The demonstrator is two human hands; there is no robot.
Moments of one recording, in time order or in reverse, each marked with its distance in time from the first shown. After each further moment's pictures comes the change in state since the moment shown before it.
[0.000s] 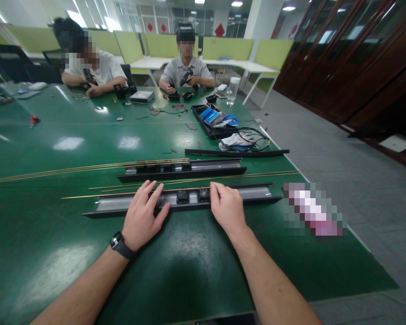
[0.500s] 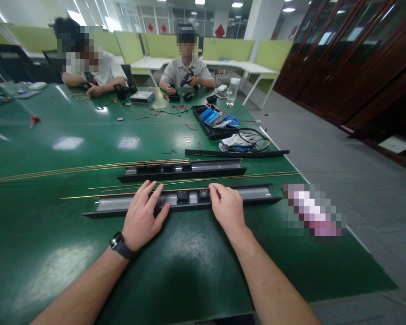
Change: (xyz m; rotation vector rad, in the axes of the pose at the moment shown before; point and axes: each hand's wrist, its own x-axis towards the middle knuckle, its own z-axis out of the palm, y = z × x) left_hand 0.000 0.001 0.000 -0.008 0.001 -0.001; right_hand 0.001 0.006 0.005 0.008 0.031 0.012
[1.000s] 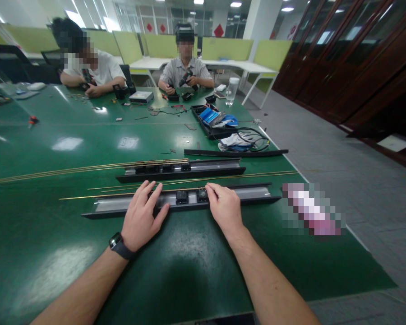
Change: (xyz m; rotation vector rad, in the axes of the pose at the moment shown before) left_hand 0.000 0.000 0.000 0.011 -0.003 0.003; right_hand -0.001 -0.007 0.003 0.074 0.012 -0.002
